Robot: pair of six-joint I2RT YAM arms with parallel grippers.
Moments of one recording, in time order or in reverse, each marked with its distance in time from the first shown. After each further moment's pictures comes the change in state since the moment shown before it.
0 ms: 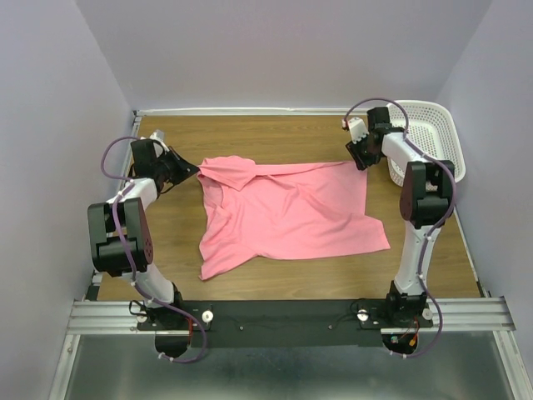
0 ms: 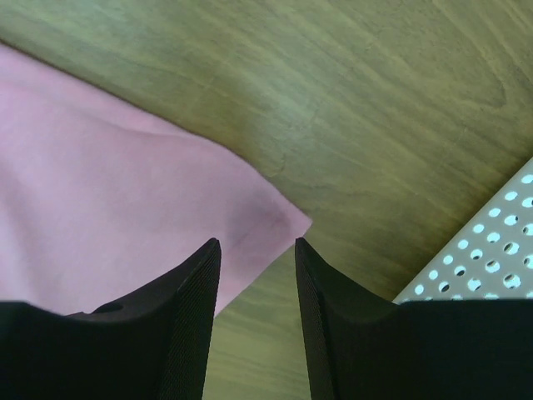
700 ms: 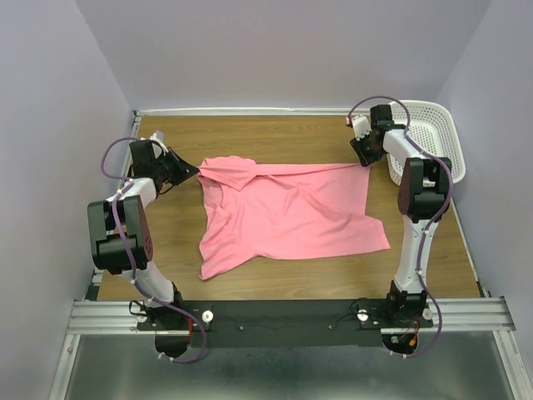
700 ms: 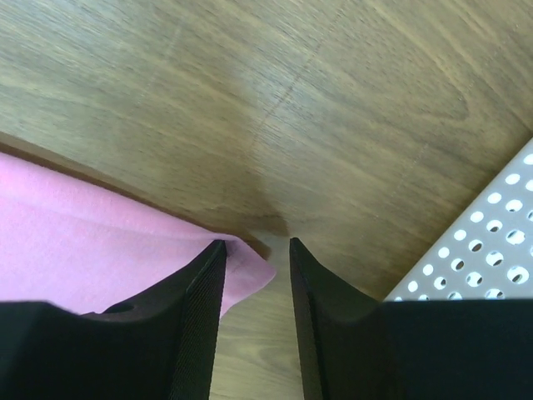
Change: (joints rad) left arm 0.016 0.019 0.004 0.001 0.037 0.014; right arm -0.029 0.115 0.126 -0.019 0.032 -0.002
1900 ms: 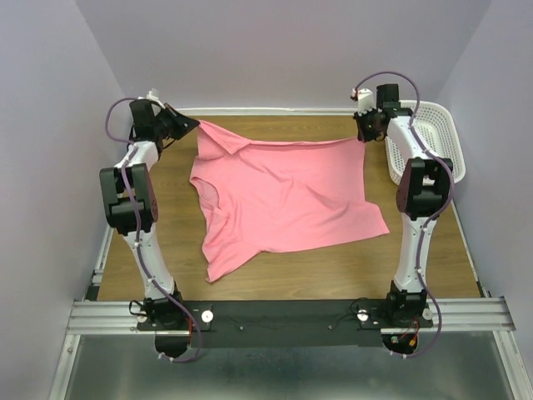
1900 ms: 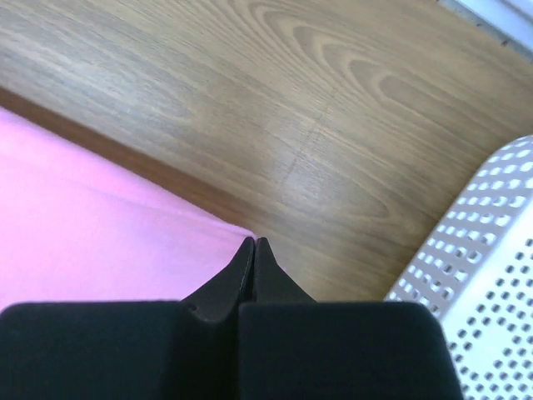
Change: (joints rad) left arm -0.012 0.337 0.499 0.087 0.055 -0.177; right arm -0.013 0.029 0.258 -0.040 -0.170 0.122
